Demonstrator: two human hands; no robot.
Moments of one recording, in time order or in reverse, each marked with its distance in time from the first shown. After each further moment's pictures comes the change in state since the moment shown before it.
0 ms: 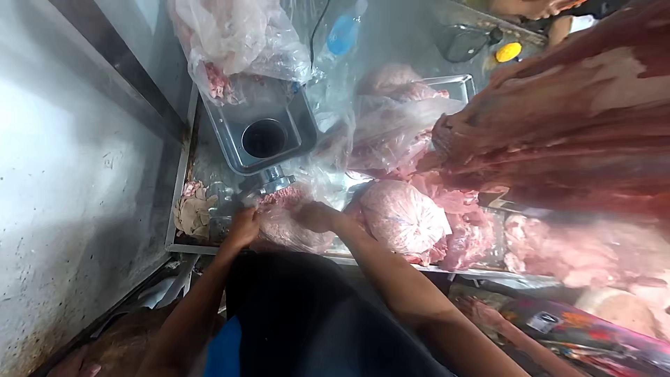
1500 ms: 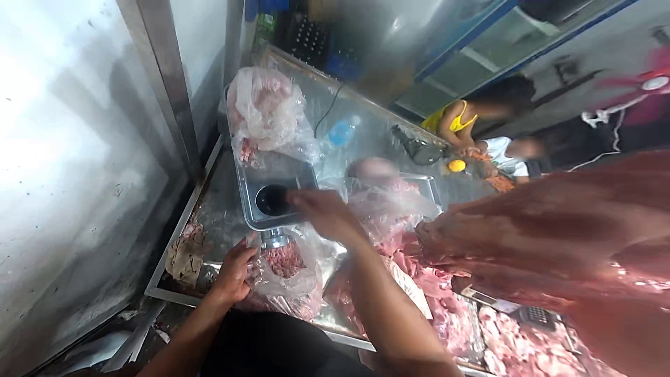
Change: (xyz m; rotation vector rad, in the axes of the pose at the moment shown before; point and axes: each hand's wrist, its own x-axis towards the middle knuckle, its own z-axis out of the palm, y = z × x) left_hand -0.039 0.063 -0.047 -1.433 0.074 -0.084; right_hand -0.083 -0.111 -0.154 0.060 0.649 -0.338
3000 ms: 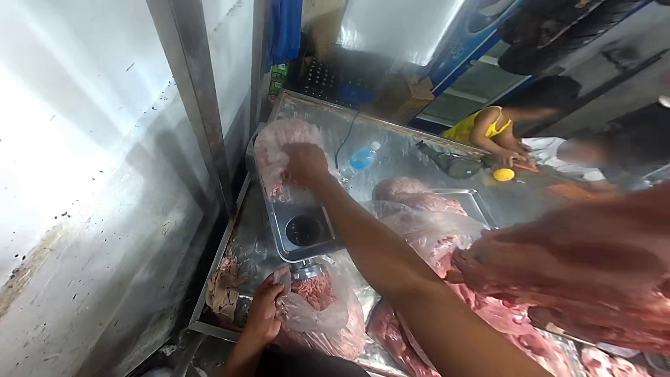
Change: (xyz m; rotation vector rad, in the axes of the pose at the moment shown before) left_hand -0.007 -0.005 -0.015 -0.007 0.051 0.107; right_hand 0.177 -0.045 -0.028 -0.439 0.343 -0.070
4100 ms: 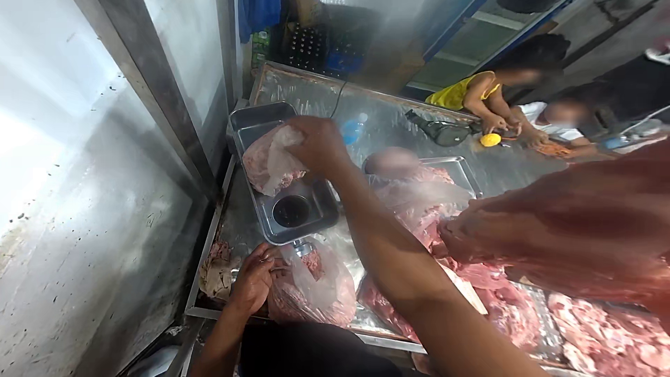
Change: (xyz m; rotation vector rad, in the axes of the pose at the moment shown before) left_hand 0.007 0.032 0.003 0.074 -0.372 0.133; right_hand -0.055 0.026 -0.038 0.330 0.252 -0.115
